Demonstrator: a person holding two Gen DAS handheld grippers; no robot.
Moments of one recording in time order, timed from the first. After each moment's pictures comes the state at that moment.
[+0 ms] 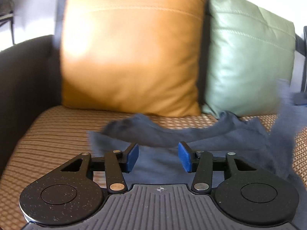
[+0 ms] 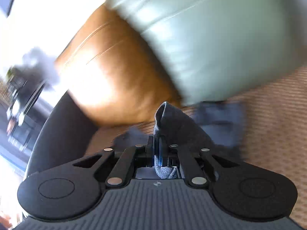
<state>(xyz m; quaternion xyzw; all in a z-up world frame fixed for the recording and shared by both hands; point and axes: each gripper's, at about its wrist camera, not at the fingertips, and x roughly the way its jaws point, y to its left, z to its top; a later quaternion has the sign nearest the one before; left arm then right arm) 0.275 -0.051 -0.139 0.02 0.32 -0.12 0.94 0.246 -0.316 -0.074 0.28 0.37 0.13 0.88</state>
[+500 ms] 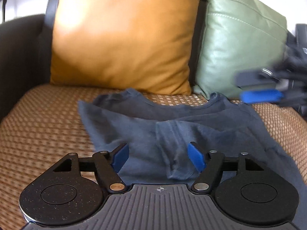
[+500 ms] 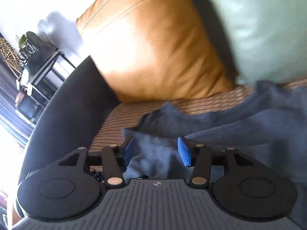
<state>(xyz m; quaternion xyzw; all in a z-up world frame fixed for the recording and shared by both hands) 0.277 -0.053 -0.174 -0.03 0.36 -0.18 0.91 0.268 -0.224 -0.111 0.24 0.38 0.18 0.87</state>
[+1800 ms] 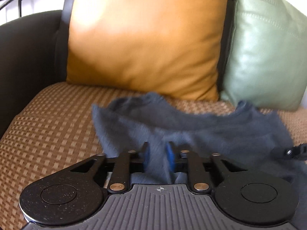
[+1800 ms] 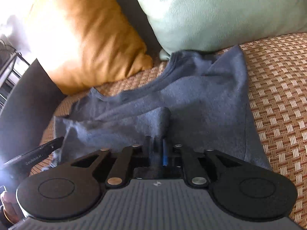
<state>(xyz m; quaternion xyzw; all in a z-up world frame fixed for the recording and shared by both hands) 0.304 -0.061 -0.189 -0.01 0.36 -0.09 0.93 0.260 -0.300 -0.205 0.25 0.42 0.09 0.87</state>
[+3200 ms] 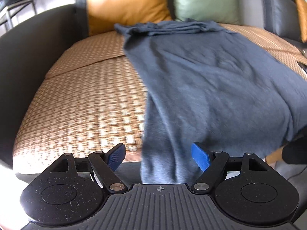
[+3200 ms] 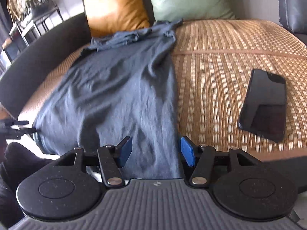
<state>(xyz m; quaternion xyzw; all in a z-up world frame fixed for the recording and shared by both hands) -0.121 0.023 -0.210 0.12 0.41 -0.14 0.89 -0.176 -0.380 -0.190 0.11 0.41 0.09 0.90</state>
